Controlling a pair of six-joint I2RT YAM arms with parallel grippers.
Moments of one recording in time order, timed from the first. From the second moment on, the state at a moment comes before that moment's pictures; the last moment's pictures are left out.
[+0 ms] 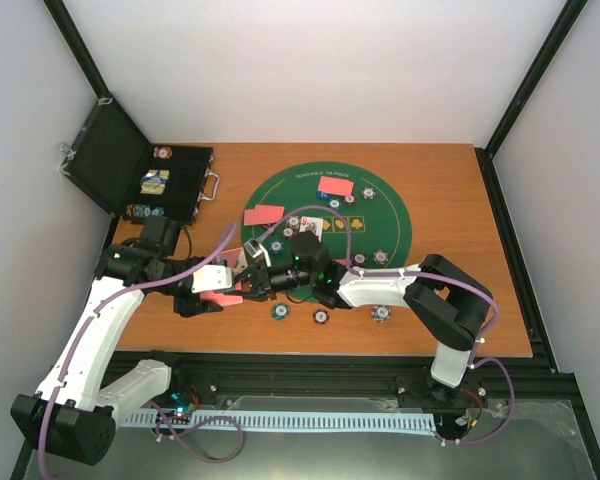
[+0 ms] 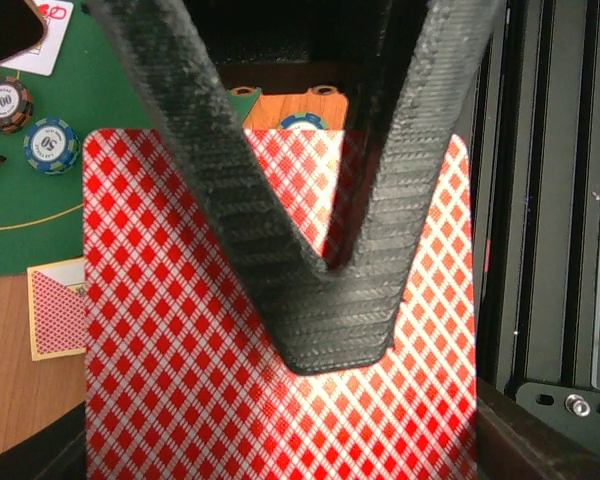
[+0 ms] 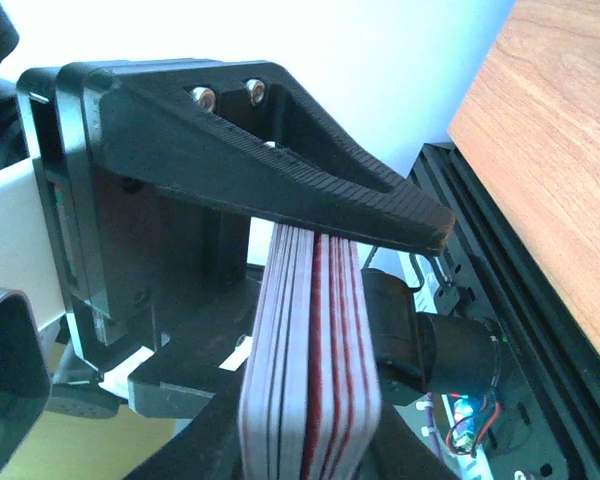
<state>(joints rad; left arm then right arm) -0.21 0.97 1.01 -1.31 0.49 1.15 0.99 1.79 0.95 0.75 -0.84 1.27</state>
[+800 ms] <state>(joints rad) -0.21 0.97 1.01 -1.31 0.44 1.18 1.01 1.87 1.07 0.59 -0.85 1.21</state>
